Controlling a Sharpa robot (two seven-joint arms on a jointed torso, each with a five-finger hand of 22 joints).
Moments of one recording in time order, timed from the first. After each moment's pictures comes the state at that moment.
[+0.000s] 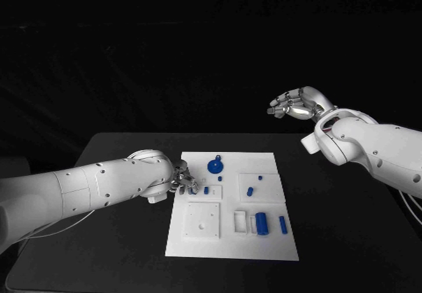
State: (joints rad) left arm 1.30 -0.62 -0.24 1.24 -1.00 0.02 -0.46; left_hand 0.87 0.04 0.50 -0.27 0.55 1.13 0.04 0.40 0.53 1.40 -0.06 0.82 0.45 1.23 -0.14 1.51 0.56 0.06 1.05 -0.17 1.09 1.31; right arm 1.33 -0.70 0.02 1.20 -0.80 -0.40 0.12; right_hand 1.00 -0.13 0.52 -0.28 0.31 0.84 0.19 0.32 0.40 0.93 0.15 0.43 0.16 0.93 0.12 0.43 0.49 0.26 0.71 0.22 0.35 1.01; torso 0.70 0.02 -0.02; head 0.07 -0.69
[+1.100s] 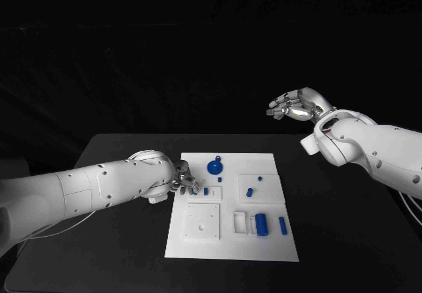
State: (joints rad) left arm 1.29 -0.61 -0.24 1.23 -1.02 0.02 -0.45; left_hand 0.87 0.04 0.50 -0.27 0.54 1.14 0.05 0.40 0.53 1.39 -0.06 0.82 0.45 1.23 -0.14 1.51 0.56 0.06 1.05 -0.17 1.09 1.31; right arm 1.33 -0.71 0.02 1.20 -0.80 -0.39 0.12; right_hand 1.00 -0.13 0.51 -0.29 0.31 0.84 0.19 0.32 0.39 0.94 0.15 0.42 0.14 0.94 0.13 0.42 0.49 0.26 0.72 0.22 0.35 1.00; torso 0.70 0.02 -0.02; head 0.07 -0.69
